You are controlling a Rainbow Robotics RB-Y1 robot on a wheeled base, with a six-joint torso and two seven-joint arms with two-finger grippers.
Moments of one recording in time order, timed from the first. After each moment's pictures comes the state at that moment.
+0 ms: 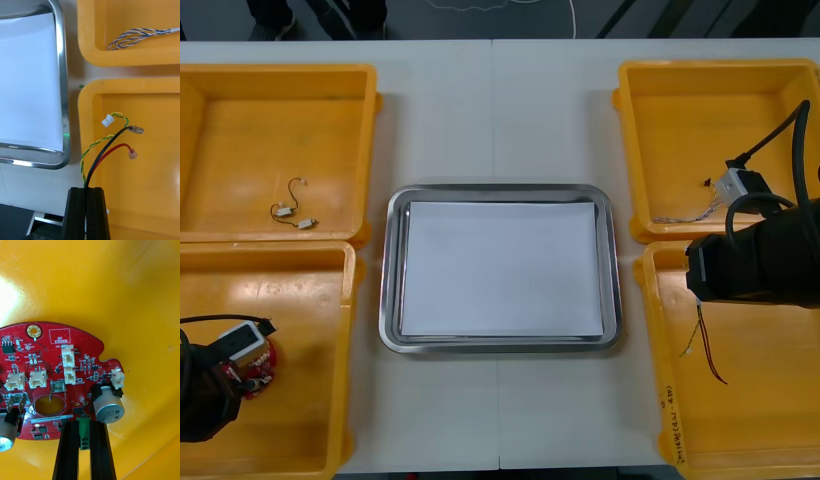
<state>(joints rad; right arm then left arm) -0.25 -0.59 -0.07 -2.36 -0.88 1.92 1.00 0.25 0.52 0.27 -2.07 0.68 1.57 -2.44</state>
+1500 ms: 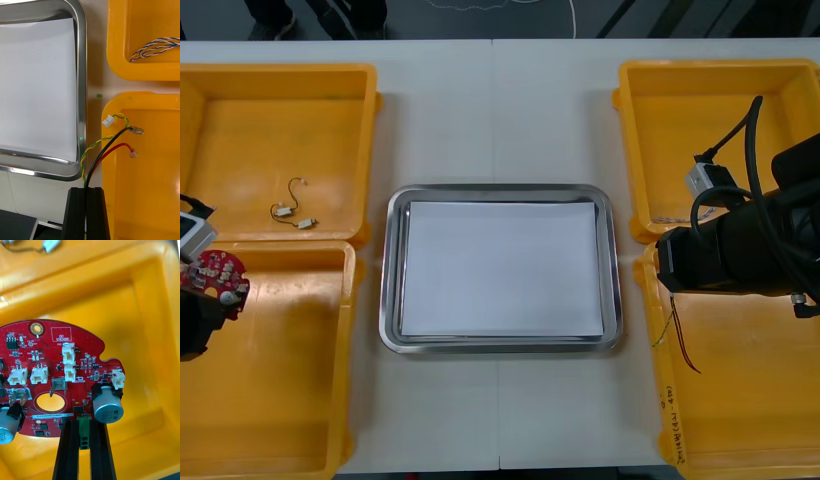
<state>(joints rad) -0.31 -0.53 0.01 -2.31 -0.81 1.92 1.00 0.02 0.60 0.42 -2.37 0.88 1.91 -1.67</state>
